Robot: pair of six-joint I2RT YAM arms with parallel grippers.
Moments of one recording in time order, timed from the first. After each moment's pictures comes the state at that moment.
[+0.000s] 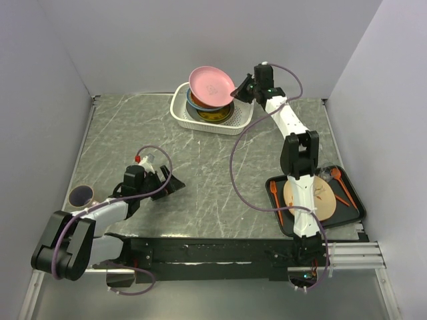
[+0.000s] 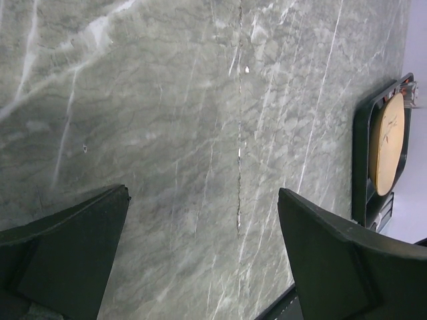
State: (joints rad) left arm -0.28 1.20 0.29 0.32 0.39 -0.73; right arm 0.22 2.40 2.28 -0.40 -0.24 0.79
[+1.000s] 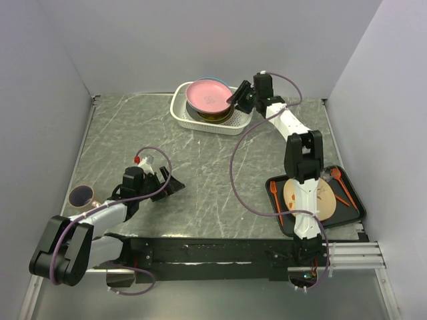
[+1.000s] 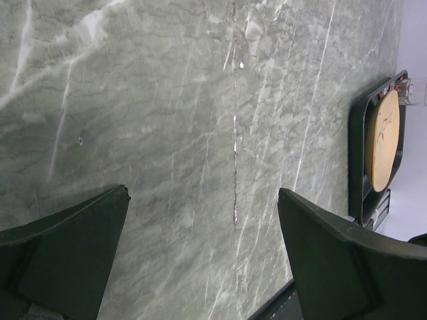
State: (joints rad) left arm -0.28 1.16 0.27 0.31 0.40 -0.73; right arm 0.23 2.28 1.99 -0.27 -0.26 0.77
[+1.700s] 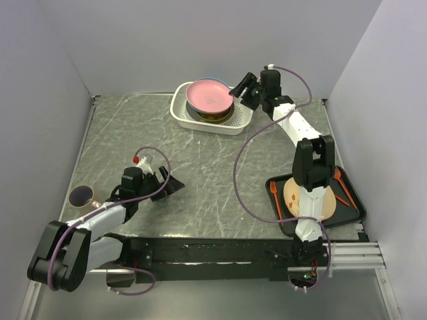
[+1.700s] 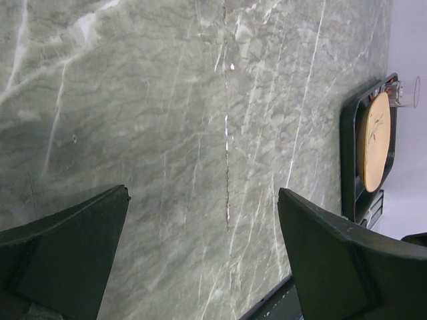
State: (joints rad) left arm -0.28 1.12 0.26 0.30 0.40 -0.75; right arm 0.22 2.10 1.85 -0.20 -0.24 0.78
